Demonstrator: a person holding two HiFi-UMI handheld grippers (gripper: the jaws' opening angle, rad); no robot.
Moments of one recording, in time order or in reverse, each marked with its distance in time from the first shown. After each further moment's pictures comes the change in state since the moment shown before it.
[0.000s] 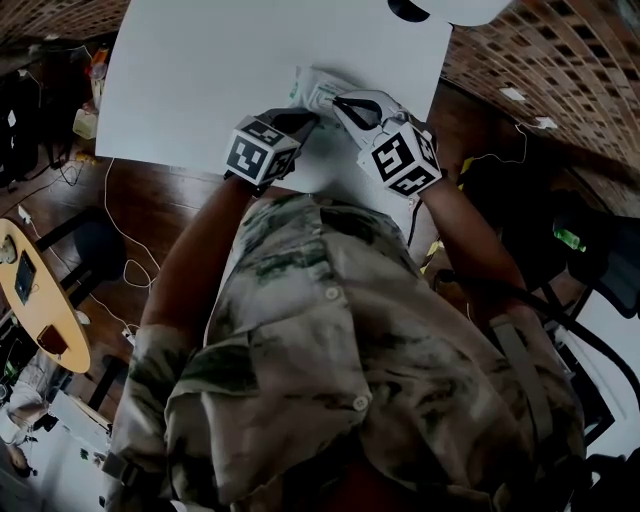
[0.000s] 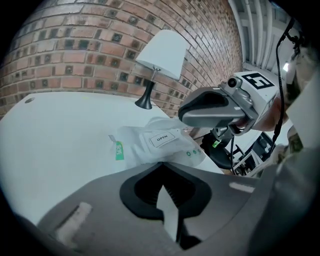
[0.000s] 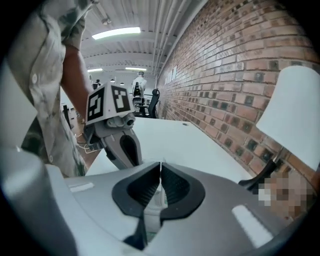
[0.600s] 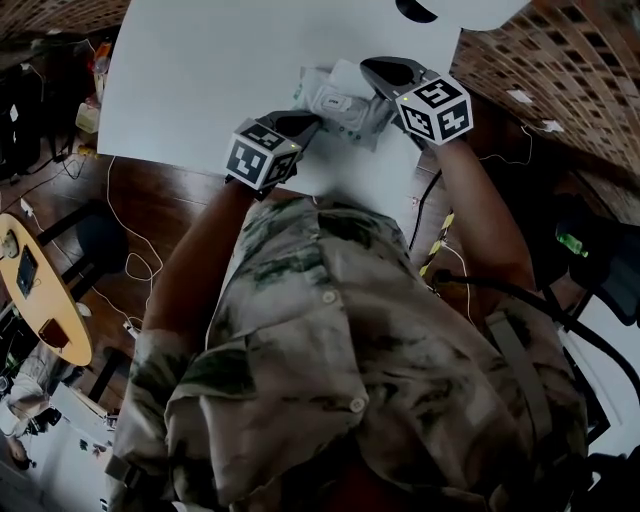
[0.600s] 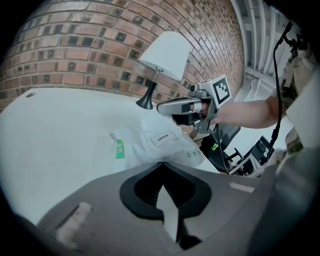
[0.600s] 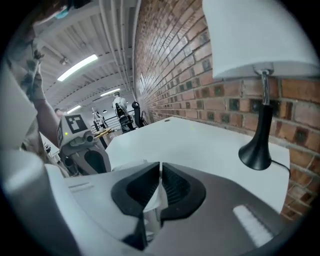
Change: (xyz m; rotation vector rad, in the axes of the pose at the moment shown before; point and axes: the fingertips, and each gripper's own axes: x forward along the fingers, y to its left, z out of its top) left arm -0.001 -0.001 0.004 -0.028 -0.021 -0.006; right arm 0.020 -0.091 -0.034 0.446 -0.084 0.055
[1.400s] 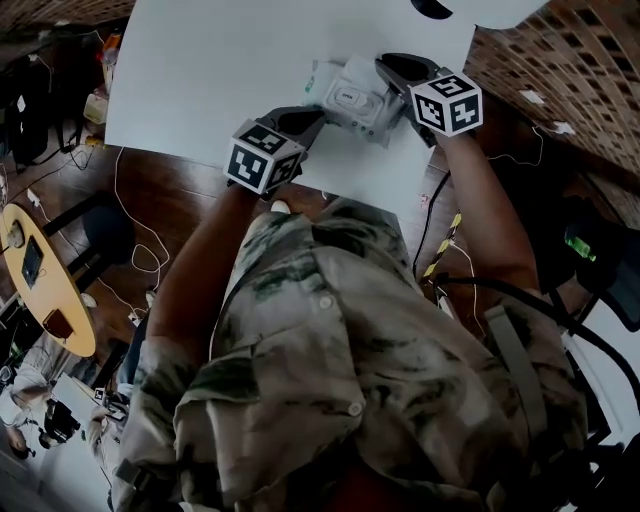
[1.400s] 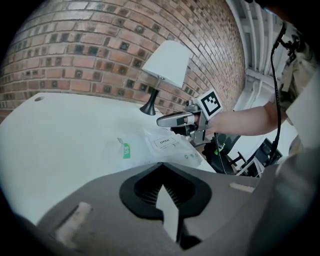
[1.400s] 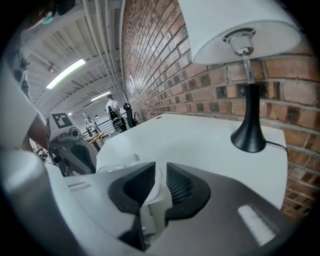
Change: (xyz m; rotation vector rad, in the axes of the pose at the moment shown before) left arm -0.019 0.001 0.005 -0.010 -0.053 0.024; right arm 0.009 -0.022 -0.021 0.121 0.008 -0.054
